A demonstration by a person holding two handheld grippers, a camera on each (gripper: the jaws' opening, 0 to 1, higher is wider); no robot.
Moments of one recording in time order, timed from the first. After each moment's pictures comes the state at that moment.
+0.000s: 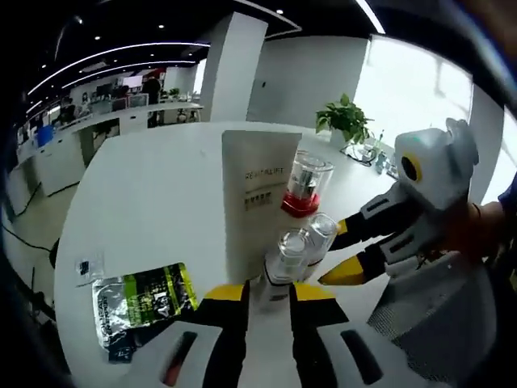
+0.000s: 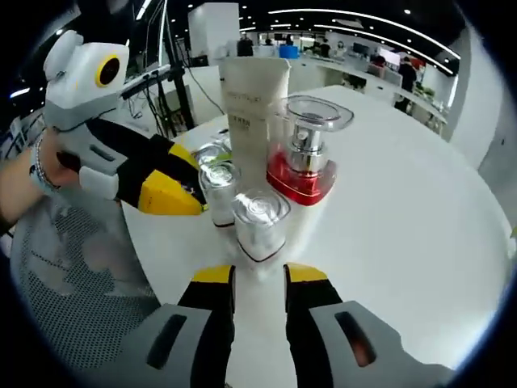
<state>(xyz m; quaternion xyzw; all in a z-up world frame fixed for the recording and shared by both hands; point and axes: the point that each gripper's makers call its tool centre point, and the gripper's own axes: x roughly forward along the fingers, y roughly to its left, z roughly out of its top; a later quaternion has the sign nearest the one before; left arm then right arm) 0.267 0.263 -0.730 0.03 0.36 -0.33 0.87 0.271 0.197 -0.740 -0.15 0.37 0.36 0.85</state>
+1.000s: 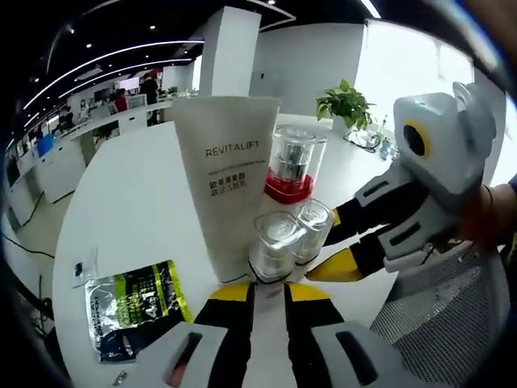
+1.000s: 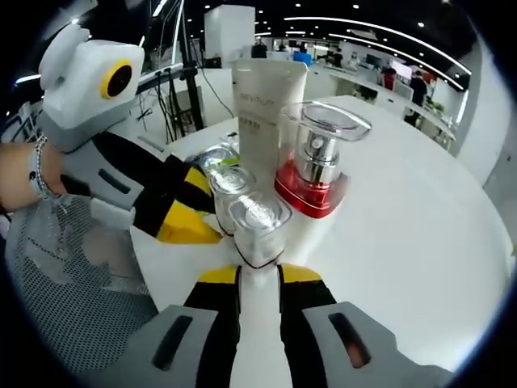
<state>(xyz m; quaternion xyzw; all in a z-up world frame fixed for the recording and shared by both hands) 0.265 0.247 -0.735 0.02 0.36 -0.33 0.87 0.276 0.204 -0.740 -0.16 0.34 0.38 0.84</state>
